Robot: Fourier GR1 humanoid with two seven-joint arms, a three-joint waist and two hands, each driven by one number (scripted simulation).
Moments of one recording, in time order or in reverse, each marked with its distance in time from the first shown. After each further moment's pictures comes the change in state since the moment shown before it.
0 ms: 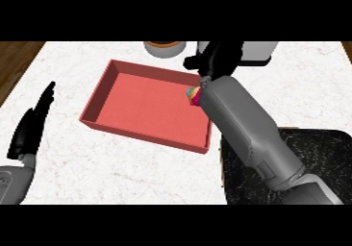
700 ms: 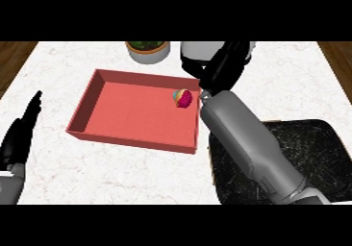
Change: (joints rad) left arm 0.065 0.013 0.047 0.001 0.005 0.017 0.008; right arm 0.122 0.003 0.069 -0.133 0.116 -0.307 0.085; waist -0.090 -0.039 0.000
